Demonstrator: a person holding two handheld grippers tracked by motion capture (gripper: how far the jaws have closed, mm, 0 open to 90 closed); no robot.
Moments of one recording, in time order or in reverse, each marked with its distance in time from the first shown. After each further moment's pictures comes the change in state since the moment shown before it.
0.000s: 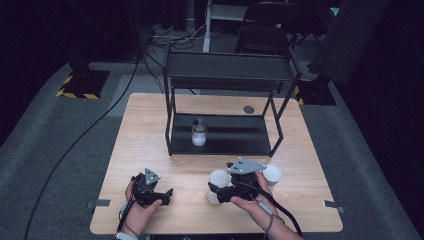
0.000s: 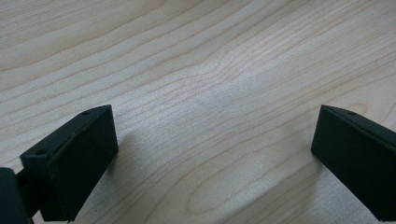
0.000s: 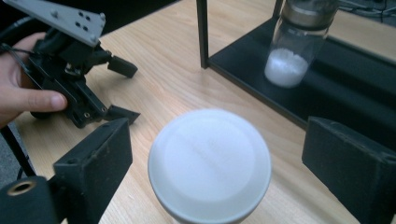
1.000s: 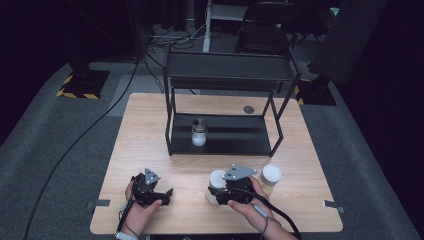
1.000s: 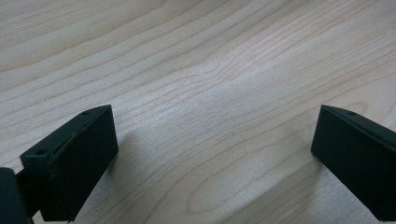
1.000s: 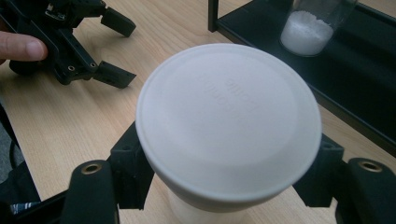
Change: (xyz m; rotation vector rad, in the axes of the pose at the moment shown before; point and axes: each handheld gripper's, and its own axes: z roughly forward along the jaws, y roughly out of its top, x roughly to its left) left arm 0.000 0.000 0.000 0.001 -0.001 0.004; right arm 0.000 -0.007 0.020 0.092 0.015 -0.062
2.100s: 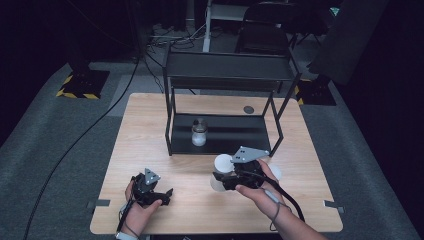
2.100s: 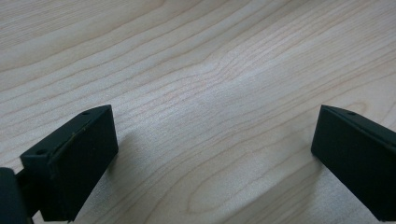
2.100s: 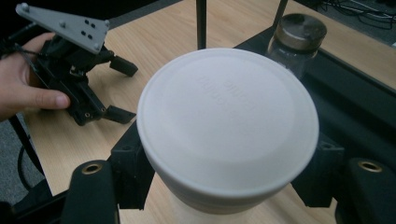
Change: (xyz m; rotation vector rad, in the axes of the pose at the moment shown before) left arm 0.000 0.000 0.000 0.000 -0.001 0.001; right arm -0.024 0.045 -0.041 -0.044 0.013 -0.015
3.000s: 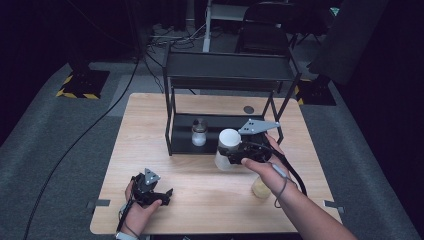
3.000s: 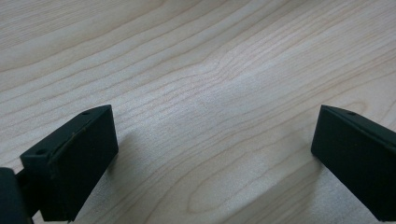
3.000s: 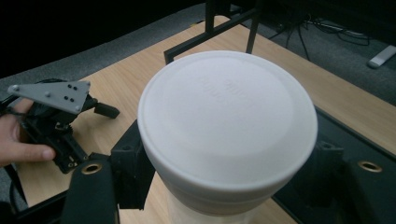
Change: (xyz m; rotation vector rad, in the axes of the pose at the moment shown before) left arm 0.001 0.000 0.000 0.000 -0.003 0.003; right arm -0.033 0.045 -0.019 -0.052 -0.030 0.025
